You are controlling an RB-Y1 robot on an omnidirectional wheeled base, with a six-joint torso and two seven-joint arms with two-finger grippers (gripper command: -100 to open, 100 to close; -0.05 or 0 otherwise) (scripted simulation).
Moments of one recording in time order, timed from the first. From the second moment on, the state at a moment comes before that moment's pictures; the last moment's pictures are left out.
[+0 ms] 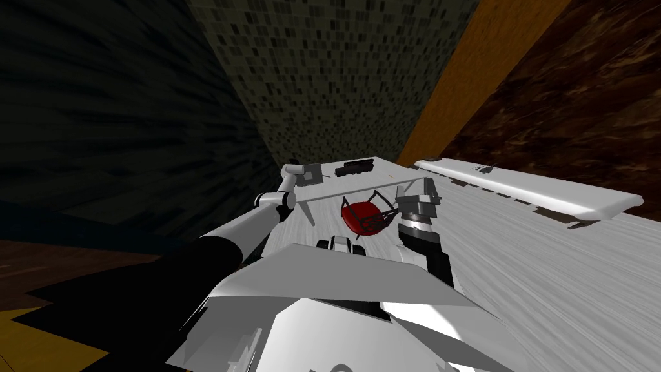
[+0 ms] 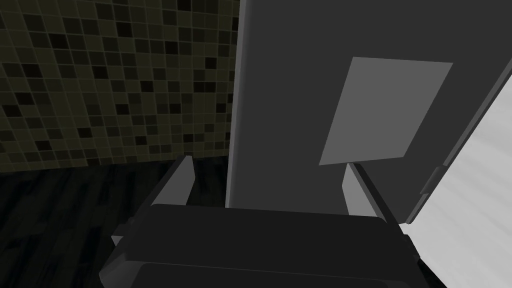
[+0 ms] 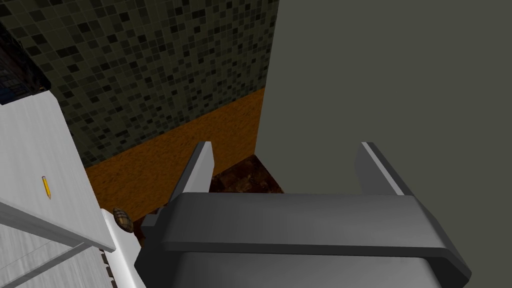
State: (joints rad) left arm -1.04 0.42 0.34 -0.72 -0.11 0.64 0.32; right arm 0.55 0.02 0.06 -2.36 0.00 -0.36 -0.16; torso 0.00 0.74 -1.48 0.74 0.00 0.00
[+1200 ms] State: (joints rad) left arm -1.13 0.26 0.30 -0.65 -0.07 0.58 0.24; right arm 0.55 0.02 0.06 -2.36 0.00 -0.36 -0.16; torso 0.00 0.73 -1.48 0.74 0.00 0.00
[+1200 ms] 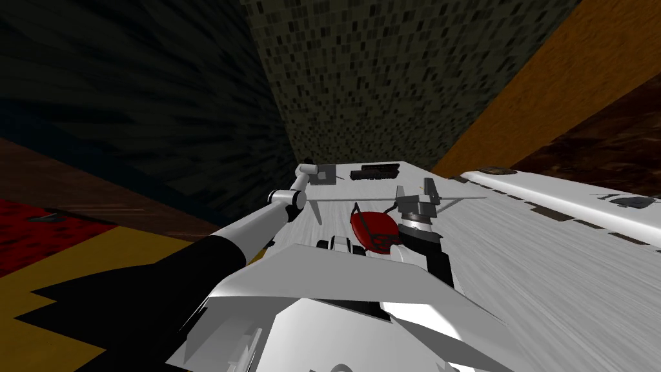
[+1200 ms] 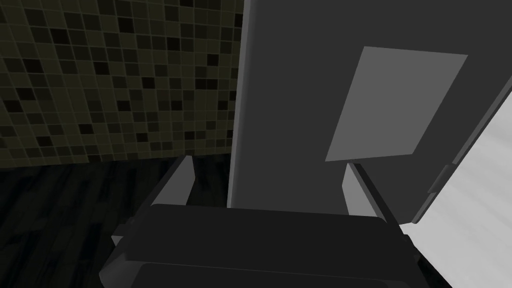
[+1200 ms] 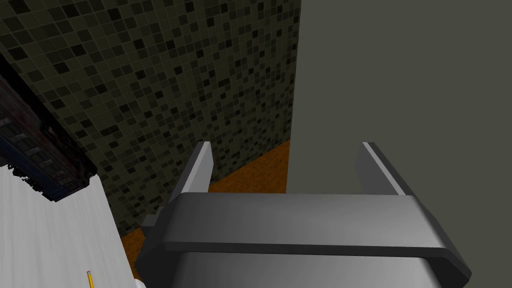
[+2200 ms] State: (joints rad) left arm -1.13 0.32 0.31 -0.63 -0.08 0.57 0.26; right arm 0.55 0.02 0.06 -2.36 0.00 -0.36 -0.16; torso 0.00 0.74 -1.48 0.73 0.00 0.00
